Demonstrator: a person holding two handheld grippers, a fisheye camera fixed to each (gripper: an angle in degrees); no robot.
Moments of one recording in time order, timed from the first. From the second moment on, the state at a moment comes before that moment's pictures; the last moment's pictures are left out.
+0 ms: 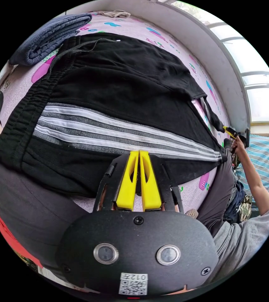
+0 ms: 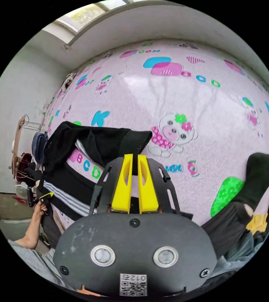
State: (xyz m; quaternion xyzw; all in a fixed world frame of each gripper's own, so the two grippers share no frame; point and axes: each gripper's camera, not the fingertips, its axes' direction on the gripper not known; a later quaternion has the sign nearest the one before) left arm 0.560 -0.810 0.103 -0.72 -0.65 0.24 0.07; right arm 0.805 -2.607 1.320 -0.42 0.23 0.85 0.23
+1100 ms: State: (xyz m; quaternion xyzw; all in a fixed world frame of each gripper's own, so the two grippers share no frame) left arm 0.613 -0.828 0.059 -0.70 -0.64 0.30 0.06; right arm 0.715 -2.674 1.367 -0.59 0.08 0.79 0.17
